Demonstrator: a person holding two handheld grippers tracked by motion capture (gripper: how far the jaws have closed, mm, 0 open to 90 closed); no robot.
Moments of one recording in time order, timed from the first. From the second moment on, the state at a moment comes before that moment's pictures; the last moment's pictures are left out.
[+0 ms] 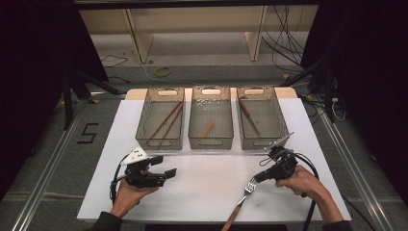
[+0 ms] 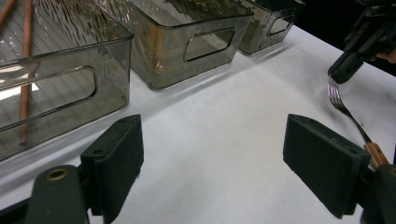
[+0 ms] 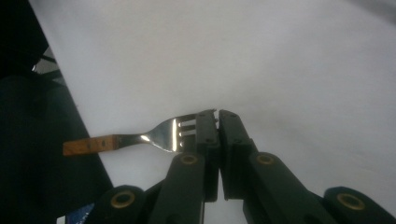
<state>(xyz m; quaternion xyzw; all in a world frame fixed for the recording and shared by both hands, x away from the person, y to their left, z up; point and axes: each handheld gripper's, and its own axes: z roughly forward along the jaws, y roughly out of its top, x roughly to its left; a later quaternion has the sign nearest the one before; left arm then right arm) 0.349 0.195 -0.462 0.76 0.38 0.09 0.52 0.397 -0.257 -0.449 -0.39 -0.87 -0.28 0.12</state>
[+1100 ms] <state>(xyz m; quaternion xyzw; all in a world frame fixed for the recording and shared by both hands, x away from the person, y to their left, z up) 0.349 0.194 -0.461 0.76 0.38 0.09 0.52 0.411 -0.320 -0.455 -0.49 -0.83 -0.25 0.06</state>
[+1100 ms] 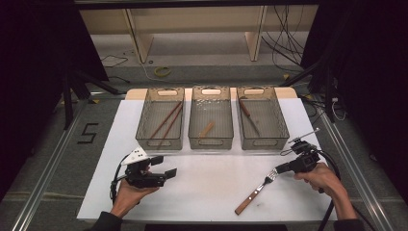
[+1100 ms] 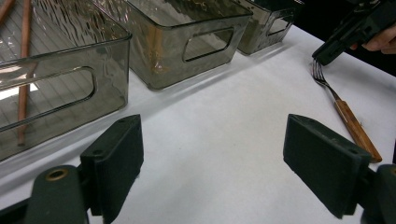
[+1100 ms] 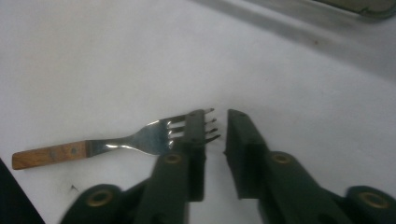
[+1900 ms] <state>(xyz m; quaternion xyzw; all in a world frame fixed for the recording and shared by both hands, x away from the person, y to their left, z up) 0.348 0.193 -0.461 0.76 0.38 0.09 0.52 0.355 -0.217 -0.428 -0.29 -0.92 -0.25 0.00</state>
